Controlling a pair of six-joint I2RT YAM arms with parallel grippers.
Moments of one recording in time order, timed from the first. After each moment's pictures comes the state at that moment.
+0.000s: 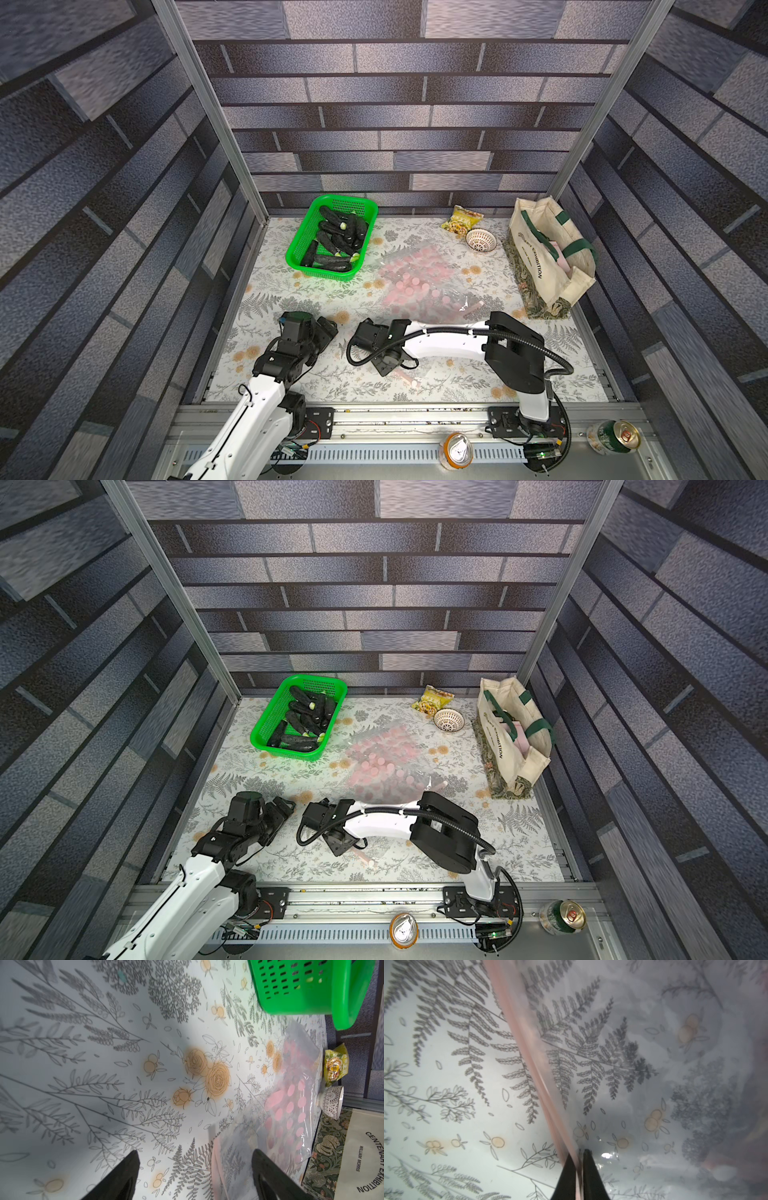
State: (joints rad) left arm -0.25 0.66 0.30 -0.48 0.13 -1.07; right arm 1.25 1.98 1.37 -0.78 0.15 0.53
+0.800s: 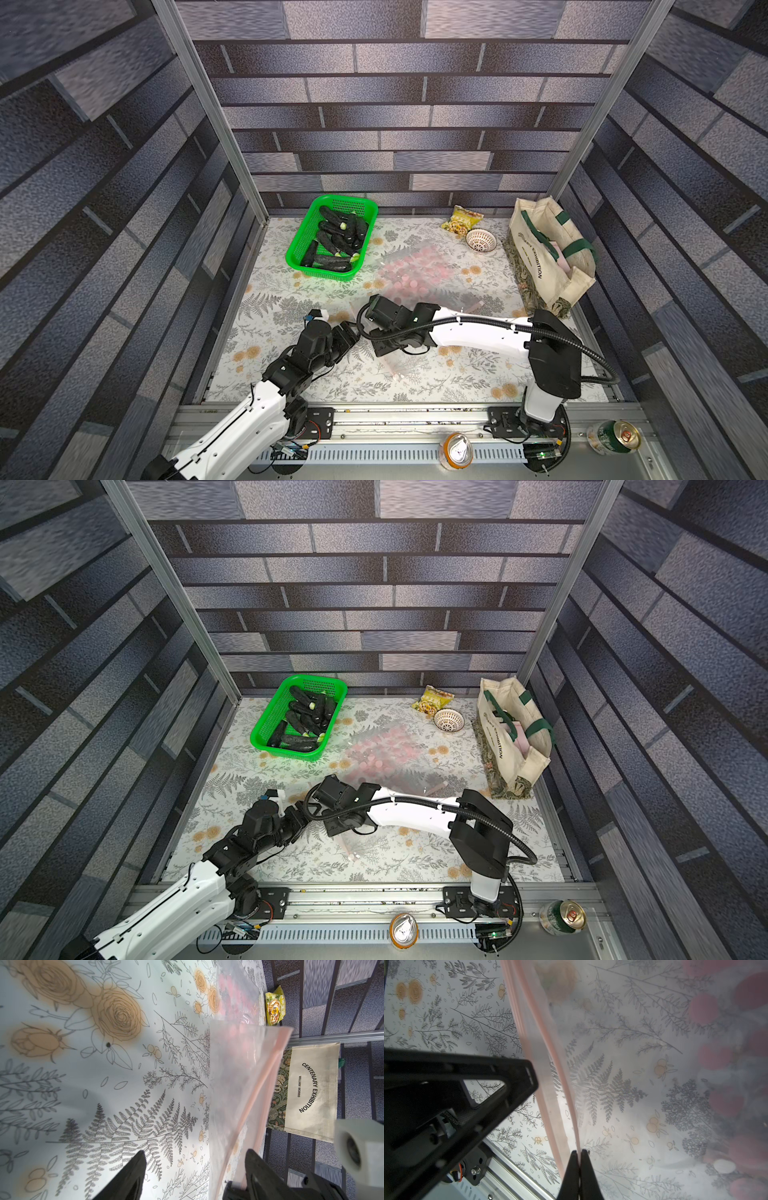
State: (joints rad) left arm -0.54 0.64 0.22 -0.18 0.15 -1.19; right arm 1.17 1.77 1.30 -0.60 -0.02 0.68
